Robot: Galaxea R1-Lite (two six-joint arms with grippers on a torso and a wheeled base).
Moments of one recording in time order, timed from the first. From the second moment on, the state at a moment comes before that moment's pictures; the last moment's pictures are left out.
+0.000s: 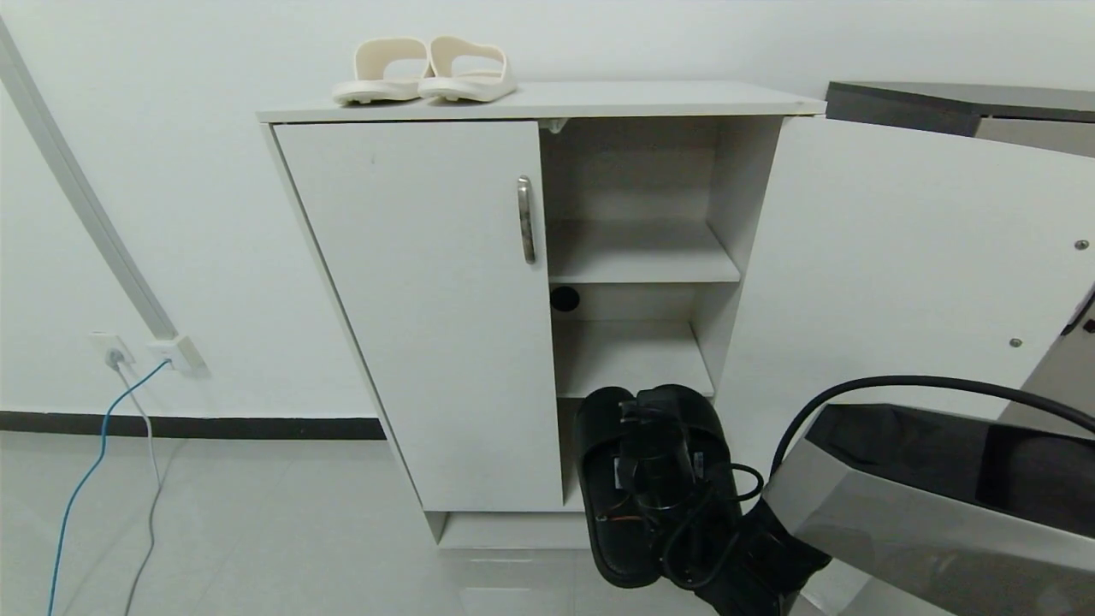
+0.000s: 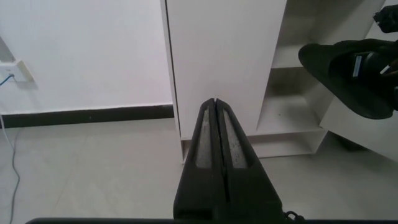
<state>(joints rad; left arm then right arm) 0.00 0.00 0.00 0.00 -0.04 0.03 0.82 2.37 -1.04 -1.03 -0.77 0.20</state>
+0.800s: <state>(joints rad) 0.00 0.00 0.00 0.00 -0.04 0.02 0.80 2.42 -1.03 -1.20 -0.84 0.19</state>
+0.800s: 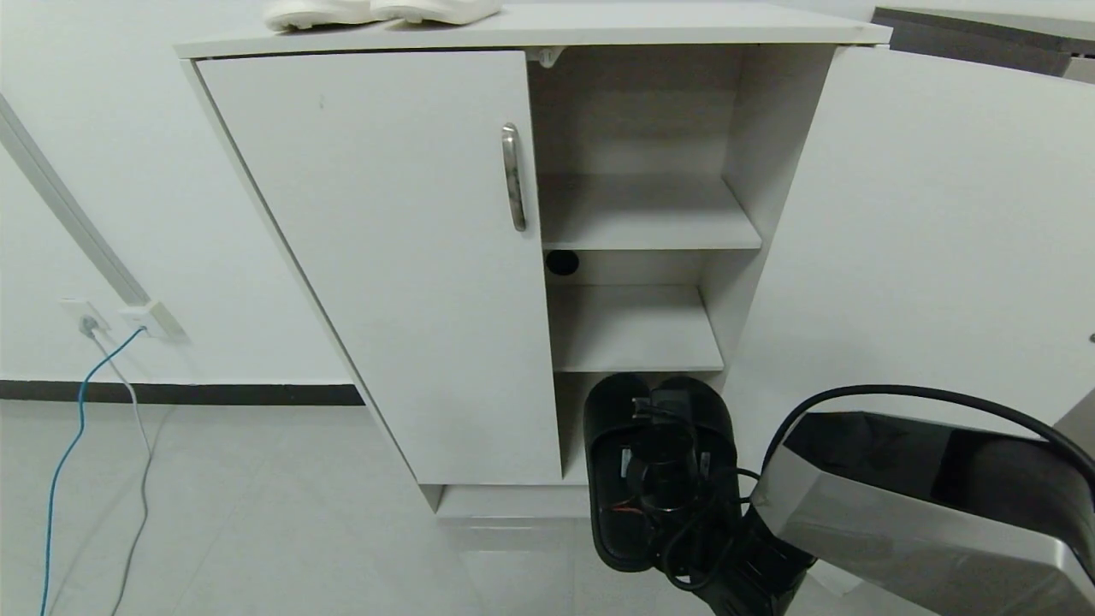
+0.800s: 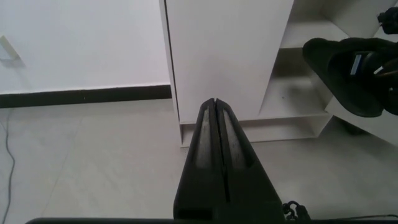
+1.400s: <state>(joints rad) 0.00 0.00 0.00 0.00 -0.04 0.02 0.78 2.44 -1.02 -1.35 -0.84 0.07</state>
